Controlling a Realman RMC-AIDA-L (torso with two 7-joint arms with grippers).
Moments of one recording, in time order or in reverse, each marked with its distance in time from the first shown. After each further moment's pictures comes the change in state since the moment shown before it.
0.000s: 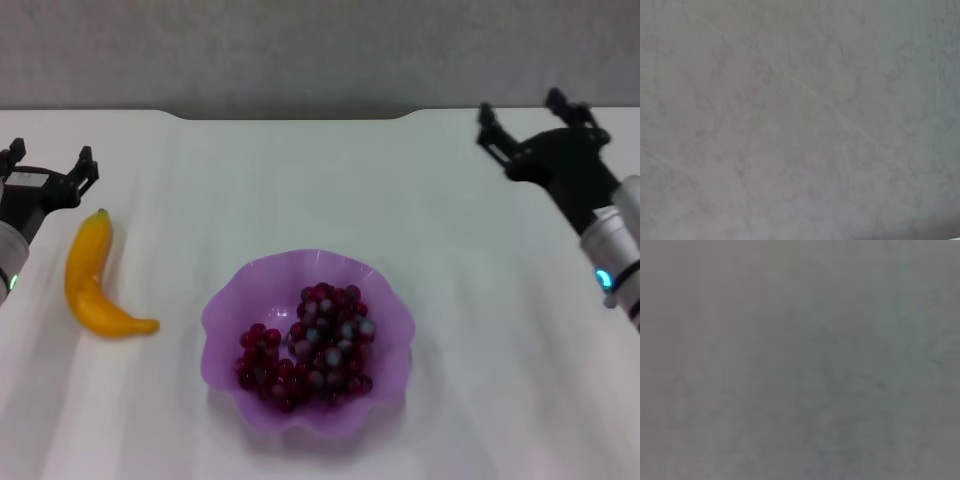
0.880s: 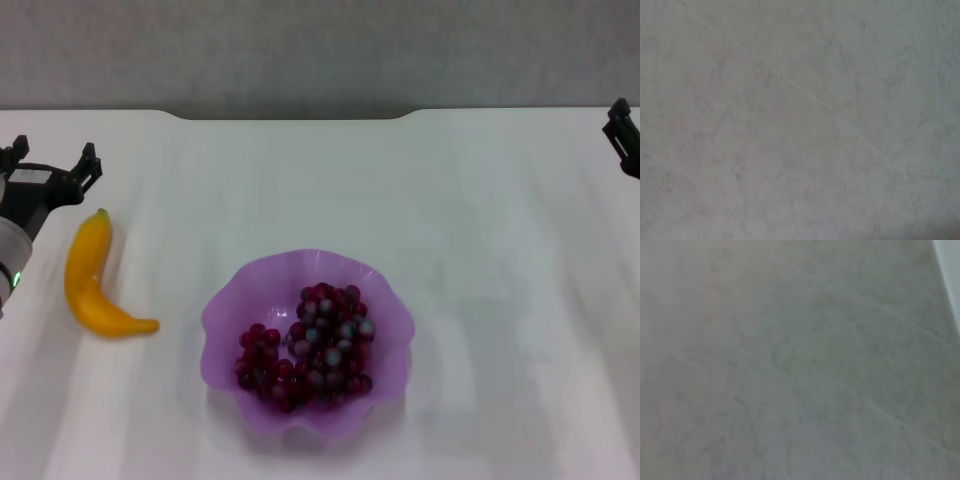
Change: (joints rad) left arm -0.006 -0.002 0.003 0.000 -0.004 0.002 -0.012; right arm 0.033 -0.002 -0.011 0.218 0.302 -0.170 0.170
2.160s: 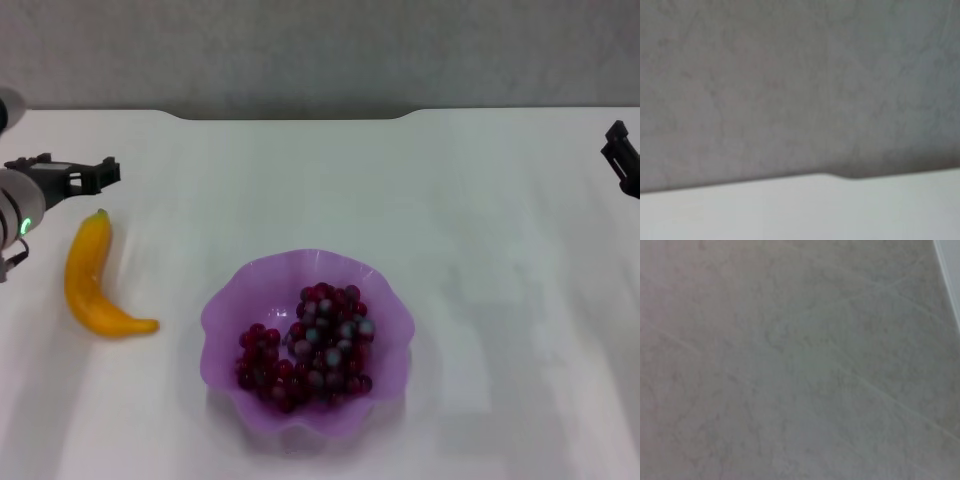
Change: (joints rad) left arm 0.077 0.022 -0.143 0.607 0.014 -0.915 0.059; right arm 0.005 -0.002 -0.025 0.066 -0.025 0.000 0.049
